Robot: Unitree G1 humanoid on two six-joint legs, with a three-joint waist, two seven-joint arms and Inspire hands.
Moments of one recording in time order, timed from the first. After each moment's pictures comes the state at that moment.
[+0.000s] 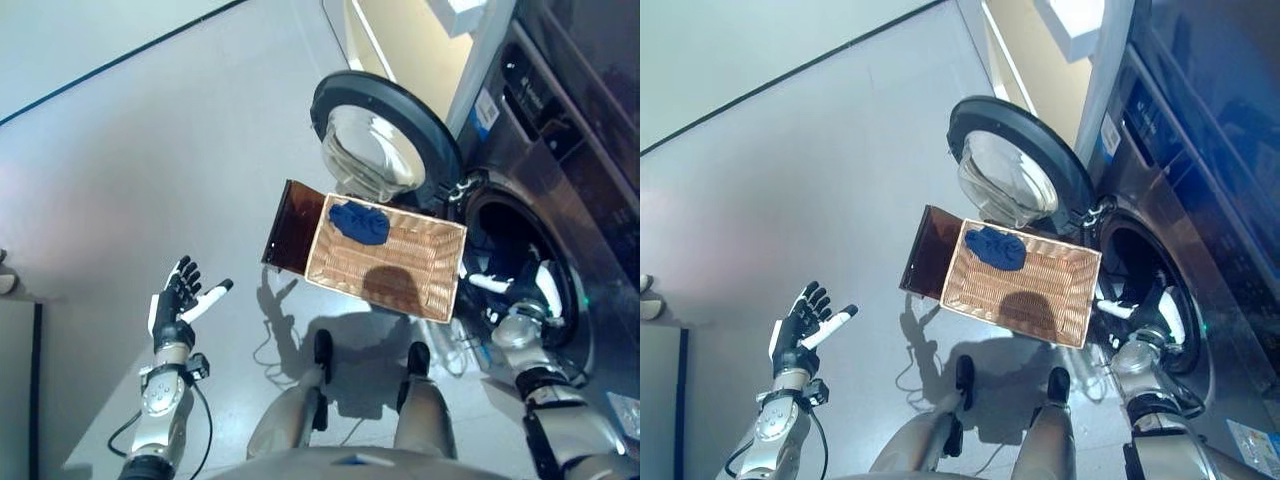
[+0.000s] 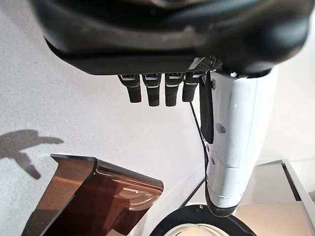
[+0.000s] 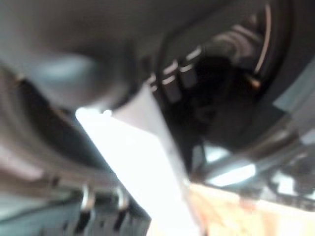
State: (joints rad) left arm 0.15 0.27 -0.03 0.43 -0.37 -0.38 0.17; right arm -0.35 -0.49 0.05 1.05 -0.18 -0.13 -0.56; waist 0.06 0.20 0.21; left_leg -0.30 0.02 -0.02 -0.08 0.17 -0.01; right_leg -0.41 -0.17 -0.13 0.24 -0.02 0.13
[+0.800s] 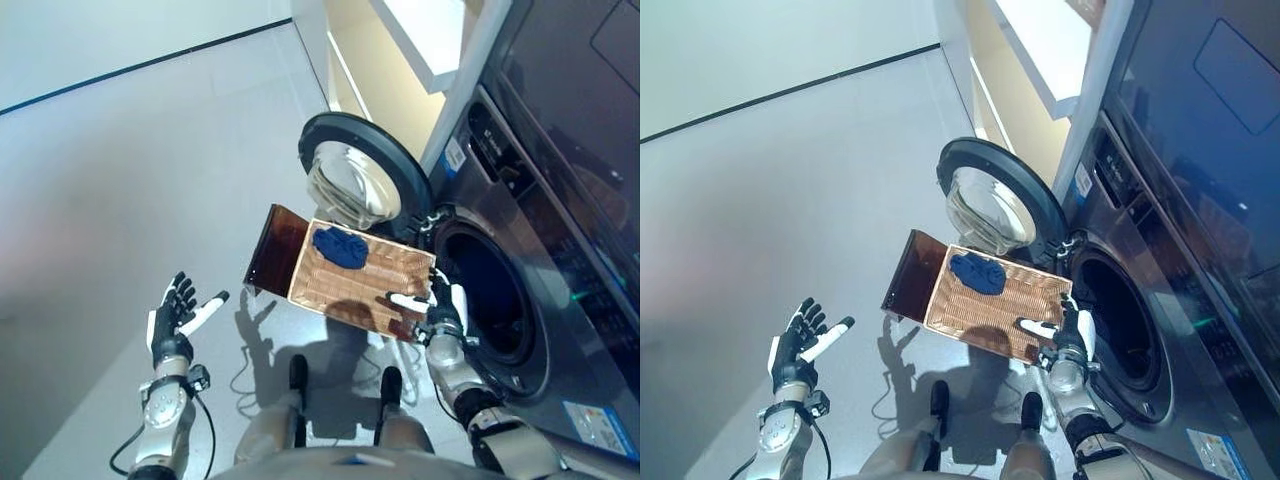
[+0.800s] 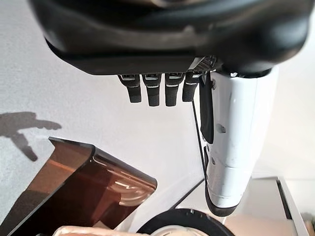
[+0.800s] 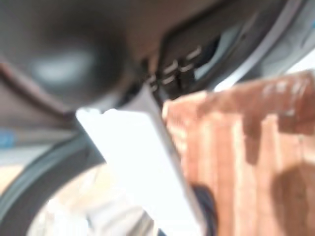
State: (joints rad) left arm 0.18 0.23 -0.01 0.47 -0.36 -0.38 0.20; right arm -0.27 -0.25 0.21 0.95 0.01 -0.18 -0.47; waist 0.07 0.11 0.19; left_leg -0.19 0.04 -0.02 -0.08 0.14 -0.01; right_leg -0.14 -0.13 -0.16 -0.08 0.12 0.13
